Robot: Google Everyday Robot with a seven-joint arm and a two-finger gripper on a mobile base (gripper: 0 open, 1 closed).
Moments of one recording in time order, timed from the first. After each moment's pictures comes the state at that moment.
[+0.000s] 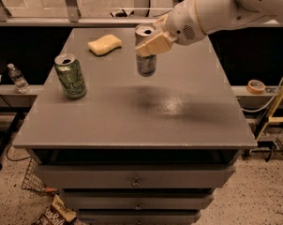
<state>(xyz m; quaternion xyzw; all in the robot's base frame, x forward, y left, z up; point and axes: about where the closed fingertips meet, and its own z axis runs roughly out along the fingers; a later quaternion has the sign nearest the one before) 0.608 -0.015 0.972 -0.57 0.67 0.23 0.42</state>
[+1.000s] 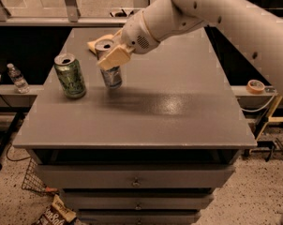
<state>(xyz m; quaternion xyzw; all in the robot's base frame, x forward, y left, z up) 0.603 0.090 0.934 -0.62 0.64 0.27 0.37</state>
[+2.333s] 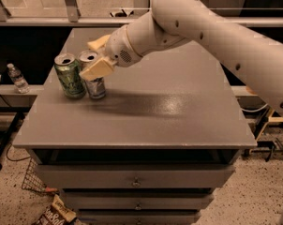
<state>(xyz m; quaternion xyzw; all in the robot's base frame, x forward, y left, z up) 0.590 0.135 0.909 -0.61 0.62 0.31 0.37</state>
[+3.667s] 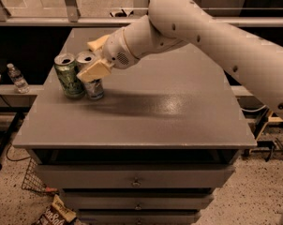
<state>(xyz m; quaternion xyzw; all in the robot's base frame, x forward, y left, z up) 0.589 0.143 0.905 -0.61 0.62 0.30 0.38</state>
